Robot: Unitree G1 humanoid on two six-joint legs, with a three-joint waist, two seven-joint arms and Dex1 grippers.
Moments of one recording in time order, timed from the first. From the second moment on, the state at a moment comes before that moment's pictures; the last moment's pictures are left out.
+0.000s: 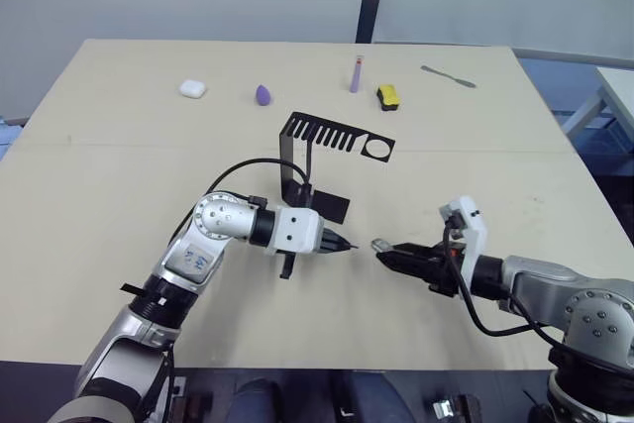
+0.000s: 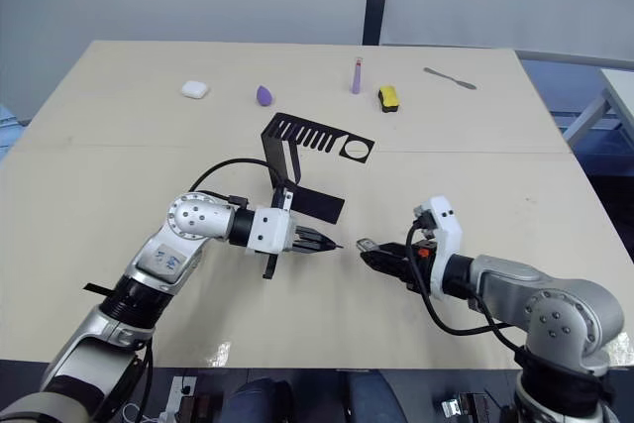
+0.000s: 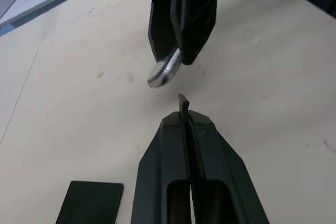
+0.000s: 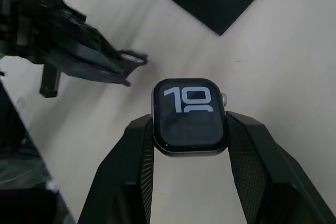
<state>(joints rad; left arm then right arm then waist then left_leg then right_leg) -0.61 0.48 -0.34 0.05 -0.04 -0.10 -1.10 -0.32 -0.41 -0.38 -0.54 1.02 1.60 0.33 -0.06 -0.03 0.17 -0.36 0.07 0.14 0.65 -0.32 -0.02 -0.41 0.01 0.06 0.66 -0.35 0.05</state>
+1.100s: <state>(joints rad) -0.62 0.45 -0.36 0.09 0.02 -0.12 -1.05 -0.35 -0.60 -0.23 -0.31 1.63 1.39 -0.18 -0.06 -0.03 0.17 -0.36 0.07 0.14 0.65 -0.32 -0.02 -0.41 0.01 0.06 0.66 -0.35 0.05</state>
